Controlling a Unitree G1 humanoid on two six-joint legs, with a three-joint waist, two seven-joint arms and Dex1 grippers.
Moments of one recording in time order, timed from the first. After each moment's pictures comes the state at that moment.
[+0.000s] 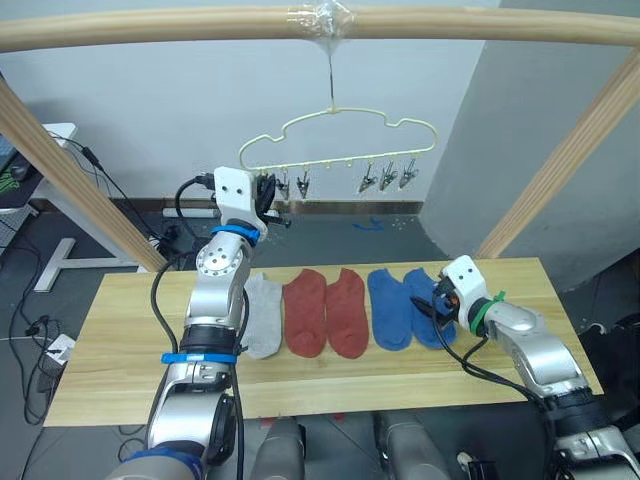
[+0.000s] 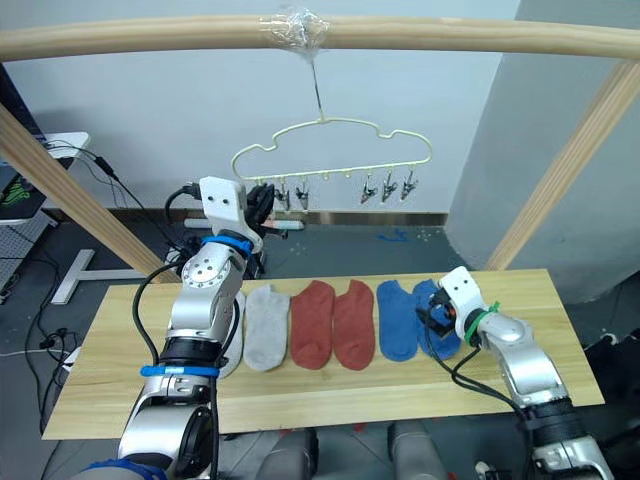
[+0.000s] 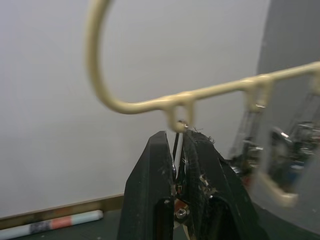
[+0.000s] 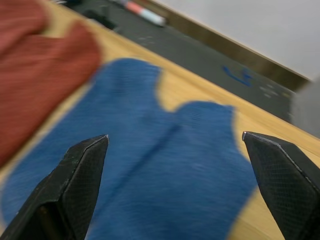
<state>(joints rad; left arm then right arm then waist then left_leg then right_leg) -0.62 0.22 0.12 0.32 -0.14 0.03 -0.24 -0.32 -0.46 0.10 0.13 0.10 0.45 0.49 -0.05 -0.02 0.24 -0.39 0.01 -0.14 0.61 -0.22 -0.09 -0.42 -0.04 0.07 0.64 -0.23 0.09</state>
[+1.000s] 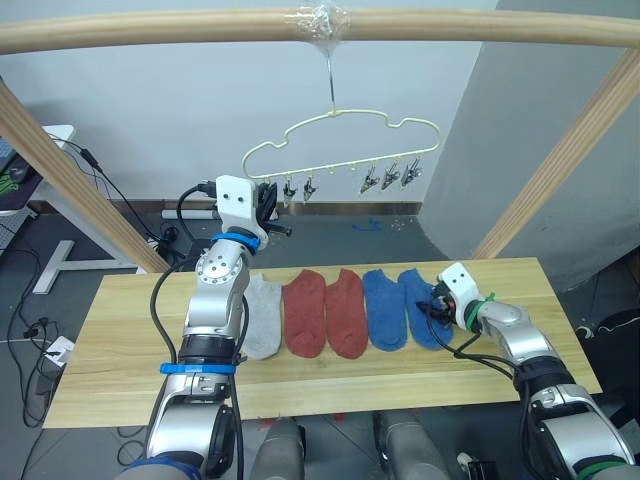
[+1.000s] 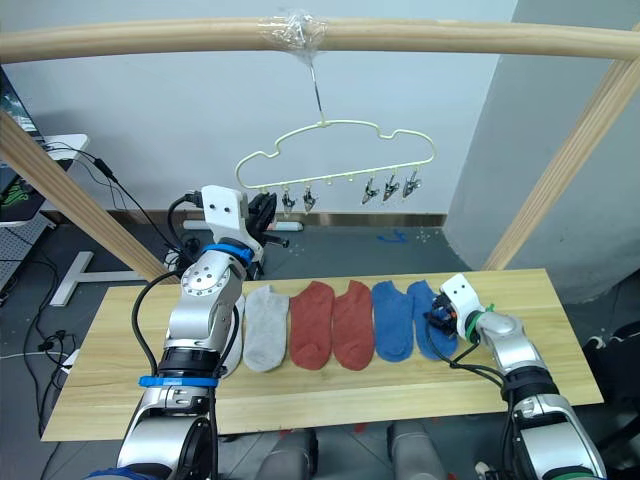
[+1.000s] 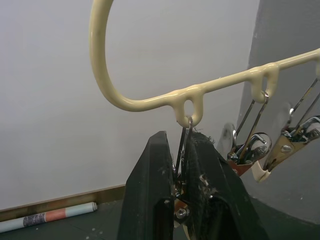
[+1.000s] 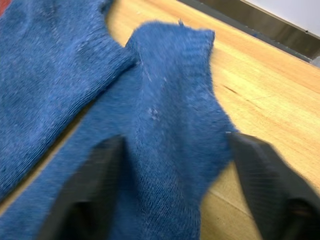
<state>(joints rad) -0.59 0.22 0.12 0.27 -0.14 0.06 -0.24 -0.49 -0.44 0.11 0.69 0.00 0.16 0.64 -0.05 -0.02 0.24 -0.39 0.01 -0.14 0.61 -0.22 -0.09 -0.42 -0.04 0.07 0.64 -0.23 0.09</state>
